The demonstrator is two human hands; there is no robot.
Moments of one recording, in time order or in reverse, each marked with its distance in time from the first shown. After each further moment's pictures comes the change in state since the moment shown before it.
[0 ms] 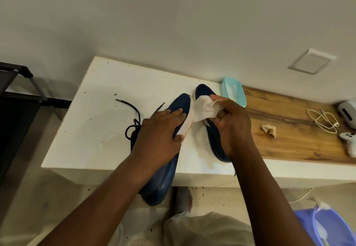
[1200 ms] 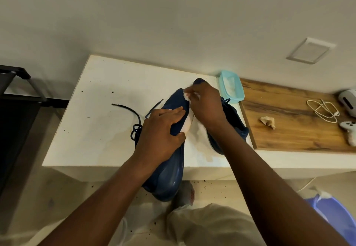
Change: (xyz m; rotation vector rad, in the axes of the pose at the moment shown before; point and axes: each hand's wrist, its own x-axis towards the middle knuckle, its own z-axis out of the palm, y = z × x) left_hand 0.002 -0.007 0.026 -0.190 0.100 0.000; right_hand 0.051 0.019 0.027 -1.095 -0.157 -0.500
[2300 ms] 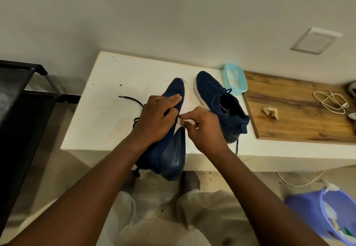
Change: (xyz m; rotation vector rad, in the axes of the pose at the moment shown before) left_hand -0.002 -0.009 -0.017 -0.073 0.007 -0.045; right_hand -0.103 0.003 0.006 0.091 -0.048 -0.153
